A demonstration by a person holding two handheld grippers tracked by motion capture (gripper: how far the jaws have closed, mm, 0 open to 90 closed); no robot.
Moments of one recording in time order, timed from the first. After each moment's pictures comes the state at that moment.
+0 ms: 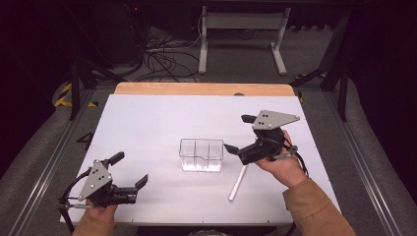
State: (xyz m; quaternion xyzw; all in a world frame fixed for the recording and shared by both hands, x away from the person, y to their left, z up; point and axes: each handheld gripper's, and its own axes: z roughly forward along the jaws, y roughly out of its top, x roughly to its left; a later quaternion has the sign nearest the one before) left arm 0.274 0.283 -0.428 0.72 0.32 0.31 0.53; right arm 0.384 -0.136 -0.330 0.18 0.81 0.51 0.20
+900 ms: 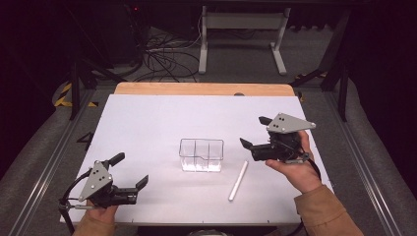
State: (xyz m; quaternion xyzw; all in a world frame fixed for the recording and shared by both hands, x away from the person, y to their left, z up) left arm 0.272 0.282 -0.429 0.72 0.33 0.31 0.53; right arm 0.372 -0.165 -0.330 0.24 0.80 0.47 0.27
